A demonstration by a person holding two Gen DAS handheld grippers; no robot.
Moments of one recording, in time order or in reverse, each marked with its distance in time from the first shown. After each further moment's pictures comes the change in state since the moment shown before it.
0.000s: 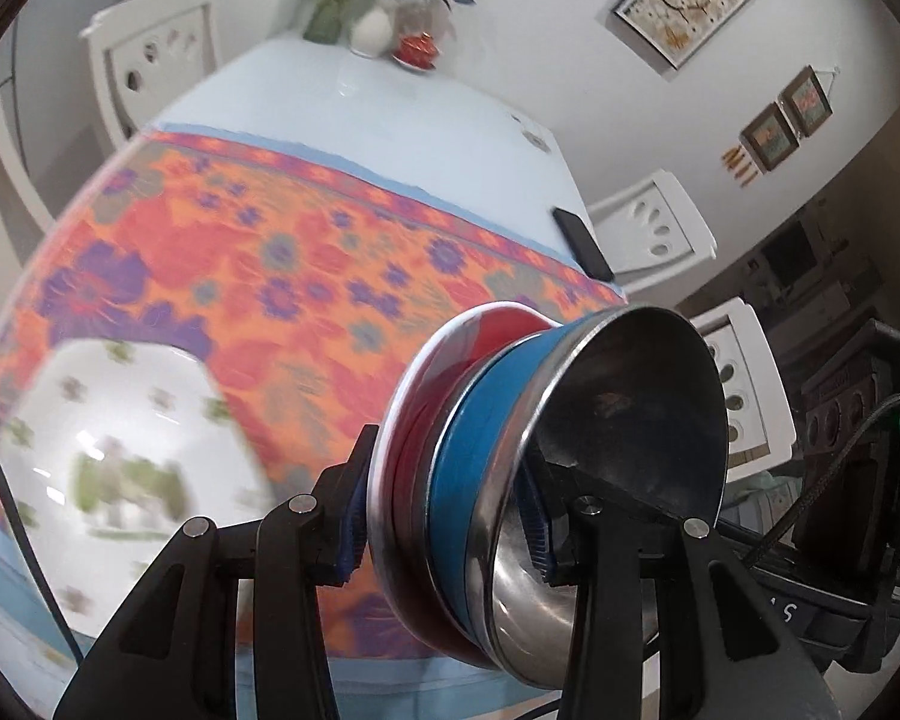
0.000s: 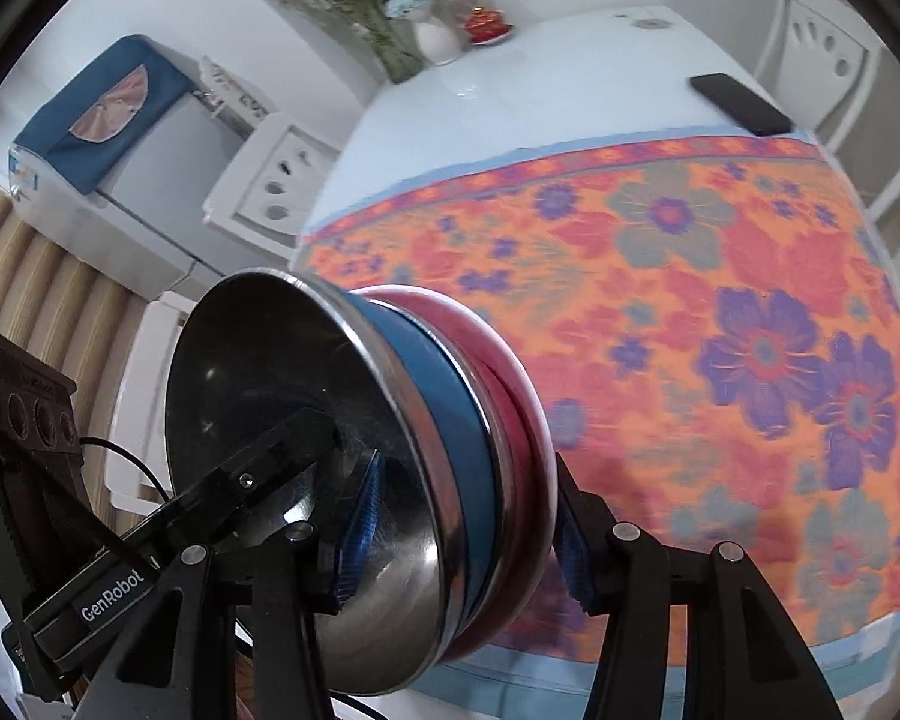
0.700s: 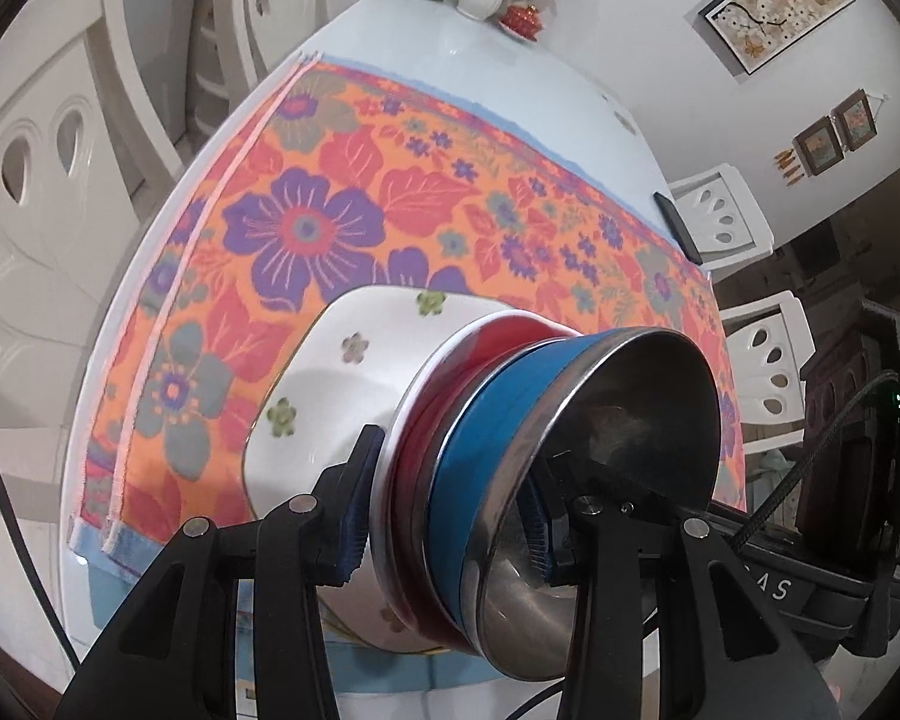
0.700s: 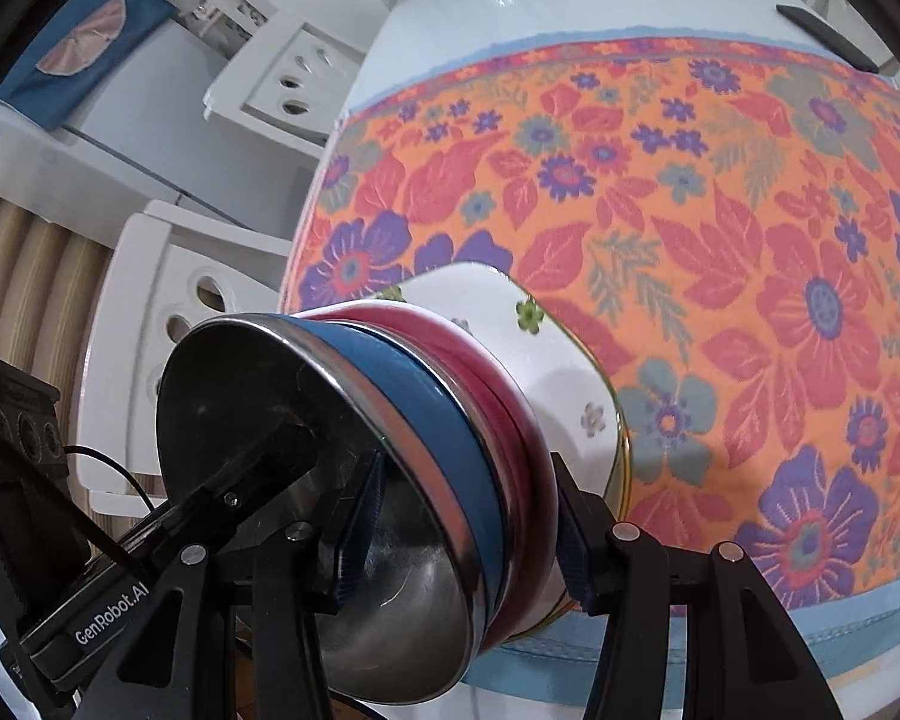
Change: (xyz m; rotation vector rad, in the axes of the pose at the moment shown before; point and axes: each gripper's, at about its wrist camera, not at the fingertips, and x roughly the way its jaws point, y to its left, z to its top) left arm -0.029 0.178 -0.006 -0.061 0.129 0.025; right arm 0.132 0.128 -0.040 0.043 0.150 -0.055
